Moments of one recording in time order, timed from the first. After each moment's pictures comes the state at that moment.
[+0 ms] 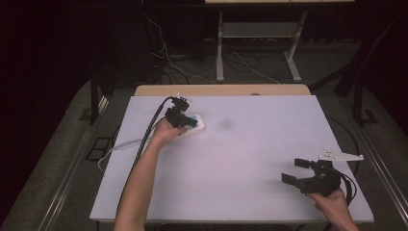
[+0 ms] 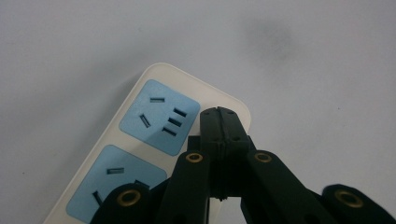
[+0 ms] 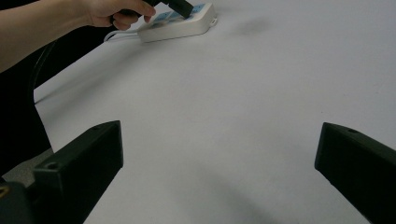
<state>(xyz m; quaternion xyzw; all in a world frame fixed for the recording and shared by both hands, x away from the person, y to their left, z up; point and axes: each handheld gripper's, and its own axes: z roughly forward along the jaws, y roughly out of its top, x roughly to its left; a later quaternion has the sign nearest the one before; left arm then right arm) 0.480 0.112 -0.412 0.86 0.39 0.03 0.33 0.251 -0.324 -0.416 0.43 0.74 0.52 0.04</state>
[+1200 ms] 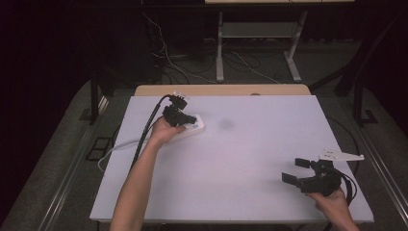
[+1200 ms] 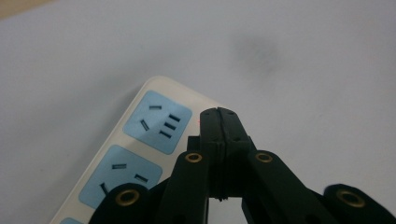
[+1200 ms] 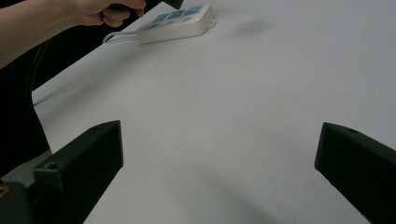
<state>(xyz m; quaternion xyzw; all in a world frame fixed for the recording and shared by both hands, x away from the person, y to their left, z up) 0.466 0.118 -0.390 0.85 0.38 0.05 0.36 0.252 -0.325 -0.416 0.43 0.74 0.52 0.04</state>
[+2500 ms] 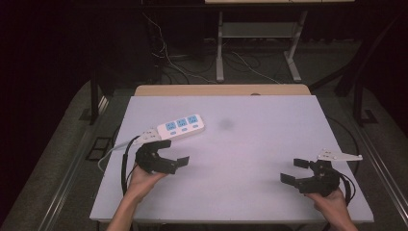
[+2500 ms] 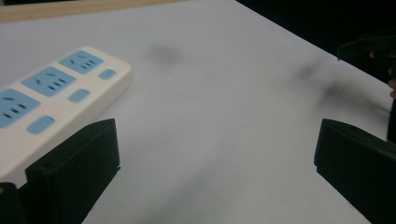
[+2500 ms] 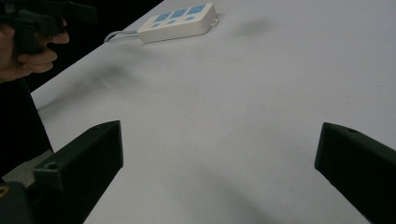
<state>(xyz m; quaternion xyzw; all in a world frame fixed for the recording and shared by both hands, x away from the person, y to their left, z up) 0.296 0.166 -0.385 0.78 0.36 0.07 0.51 0.251 -0.321 -0.416 0.43 0.74 0.52 0.04</state>
